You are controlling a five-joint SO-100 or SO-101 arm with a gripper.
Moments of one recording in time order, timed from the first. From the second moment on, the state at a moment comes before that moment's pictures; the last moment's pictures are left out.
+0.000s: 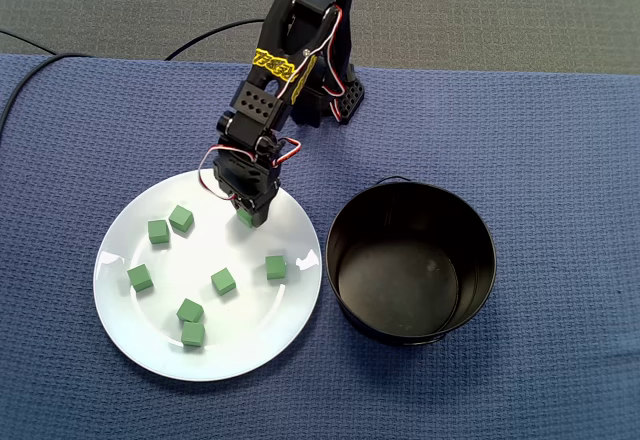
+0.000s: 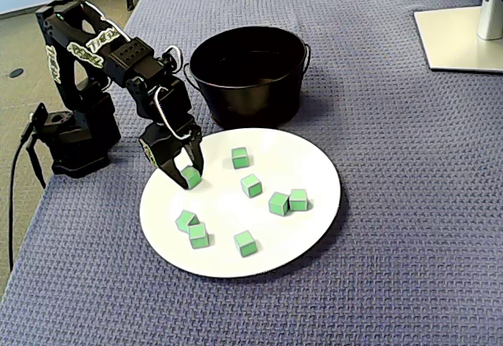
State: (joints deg) arm 29.2 92.5 122.8 50.0 -65.0
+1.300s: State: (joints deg) arm -16.0 115.4 134.5 22.9 -30.2
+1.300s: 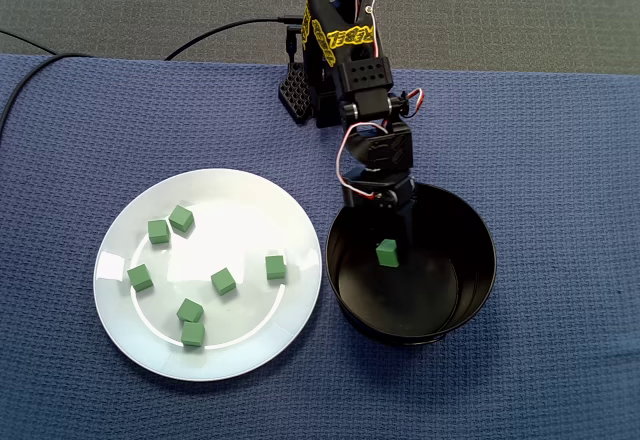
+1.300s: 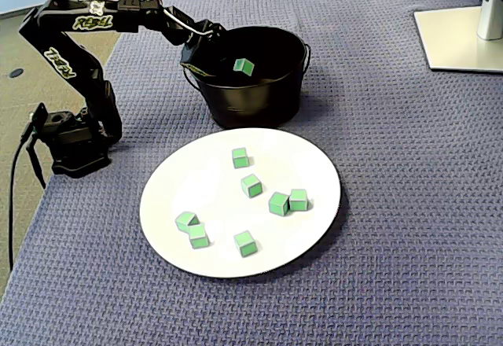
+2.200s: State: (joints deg) arm 13.9 106.4 96.0 79.0 -13.9
